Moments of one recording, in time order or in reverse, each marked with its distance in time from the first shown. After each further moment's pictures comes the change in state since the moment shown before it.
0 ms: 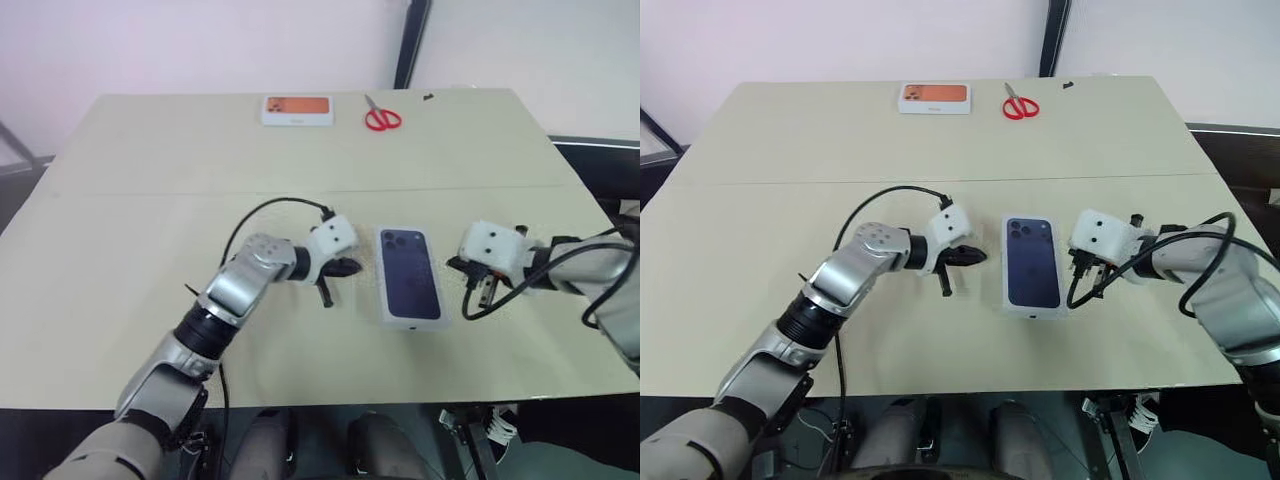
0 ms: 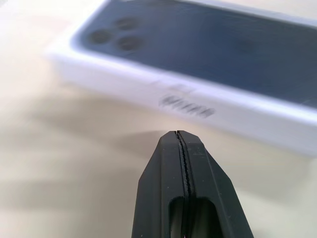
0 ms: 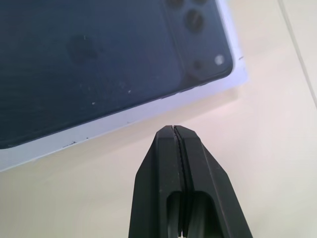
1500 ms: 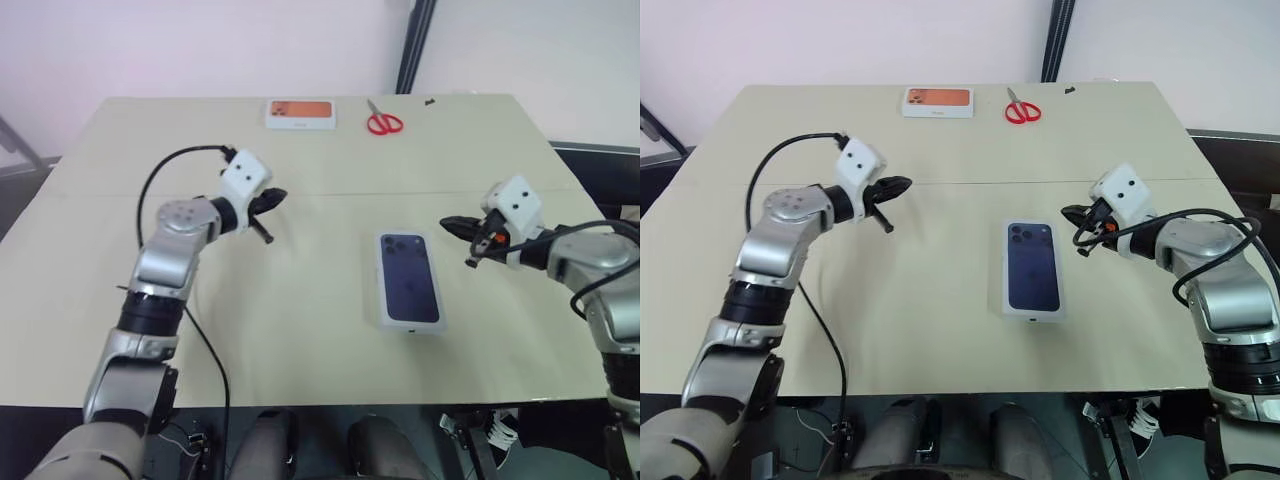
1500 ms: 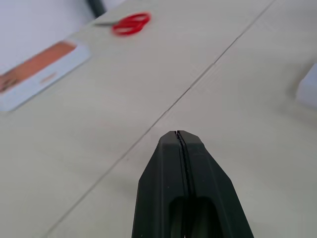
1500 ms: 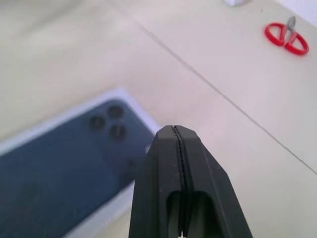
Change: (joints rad) left arm 0.094 0.147 0.377 -0.019 0.008 -0.138 0.127; right arm -0.118 0.307 -0.135 0.231 0.169 -0.027 -0.186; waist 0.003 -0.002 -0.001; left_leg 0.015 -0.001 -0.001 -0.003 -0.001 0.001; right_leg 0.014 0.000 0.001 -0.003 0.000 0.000
